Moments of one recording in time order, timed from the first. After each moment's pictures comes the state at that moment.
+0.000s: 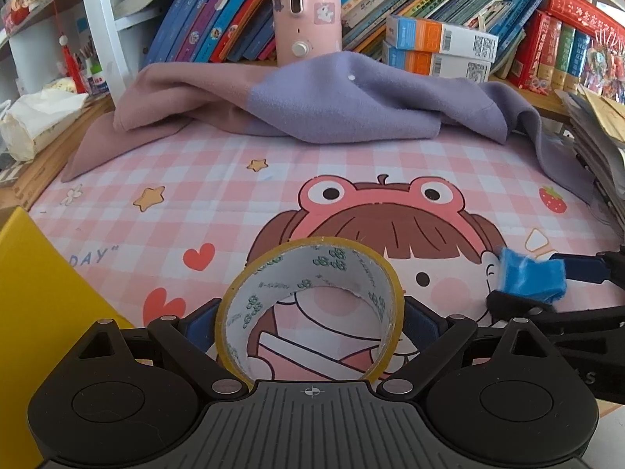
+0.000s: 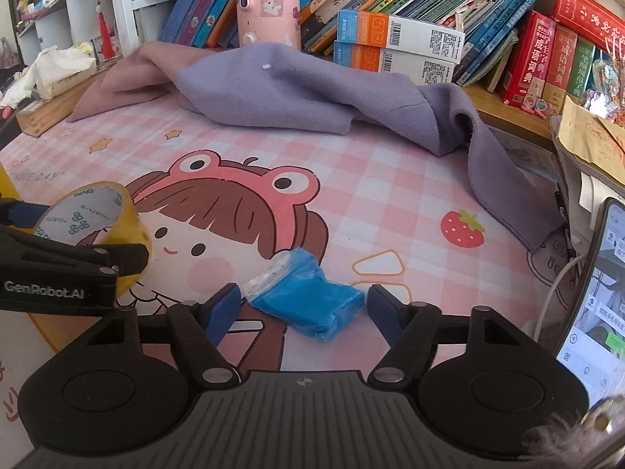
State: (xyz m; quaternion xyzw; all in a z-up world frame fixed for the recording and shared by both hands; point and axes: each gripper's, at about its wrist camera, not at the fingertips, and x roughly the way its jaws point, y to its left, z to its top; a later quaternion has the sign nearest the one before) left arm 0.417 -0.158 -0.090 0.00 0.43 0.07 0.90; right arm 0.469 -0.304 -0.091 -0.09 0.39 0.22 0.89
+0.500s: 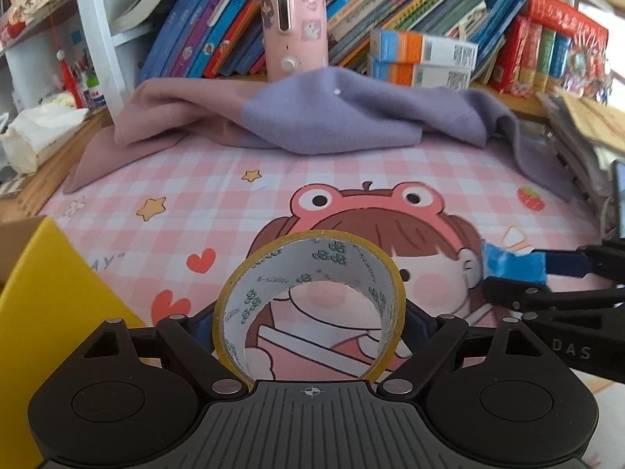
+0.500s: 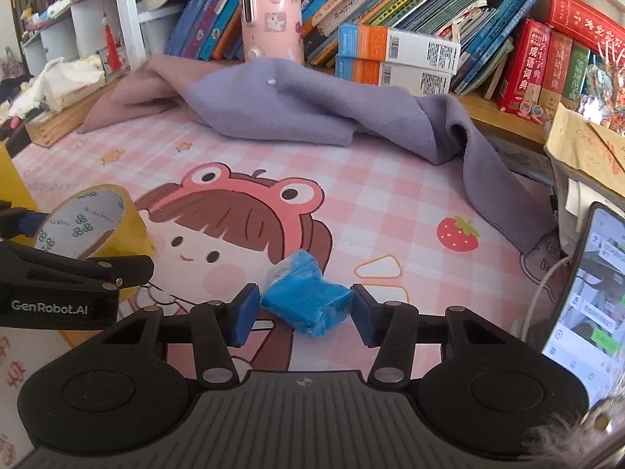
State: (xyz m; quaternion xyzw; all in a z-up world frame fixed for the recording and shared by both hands) left arm 0.397 -0.162 -0.069 0.00 0.41 0.05 0.91; right arm 0.458 -0.311 -0.074 -0.08 0.38 0.23 0.89
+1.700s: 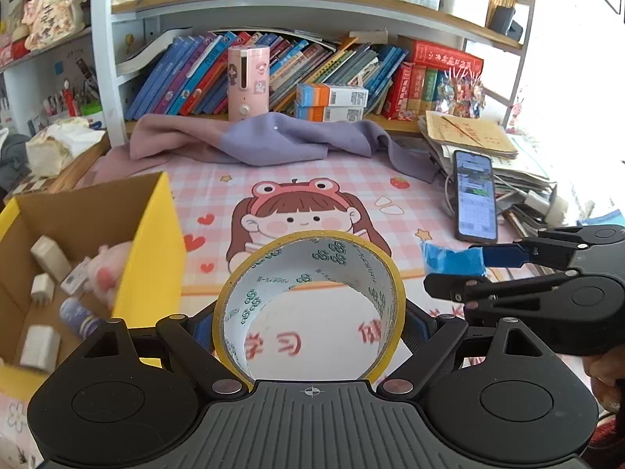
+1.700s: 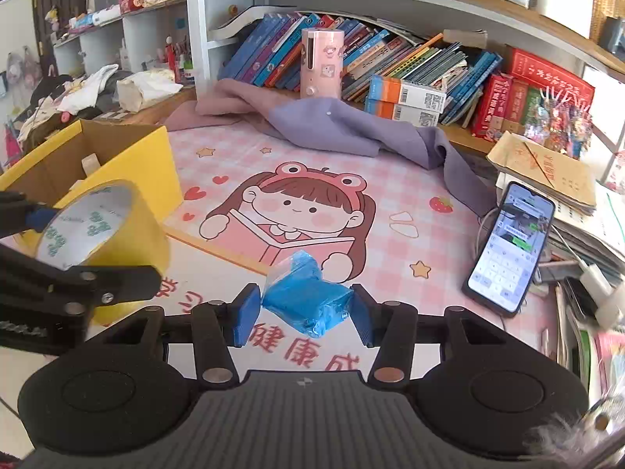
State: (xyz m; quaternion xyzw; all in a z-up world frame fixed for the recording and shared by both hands) left arm 0.204 -0.143 0.012 -0.01 0.37 -0.07 0.93; right arm 0.261 -0.304 0.007 -0.09 0.35 0.22 0.91
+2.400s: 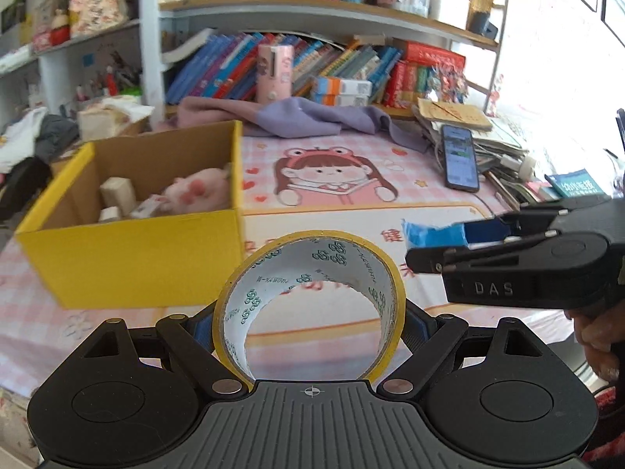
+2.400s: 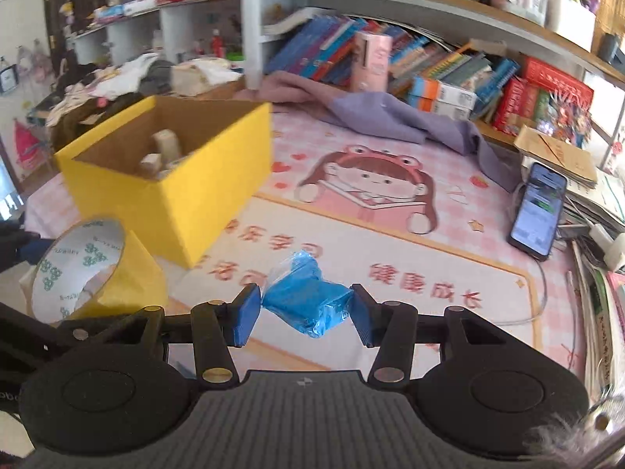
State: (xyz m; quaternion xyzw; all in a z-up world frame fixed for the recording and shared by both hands) left arm 0.066 -0.066 0.010 -0.01 0.35 -0.08 0.93; right arm 0.129 -0.222 0.013 -0.09 0.35 0.22 0.91
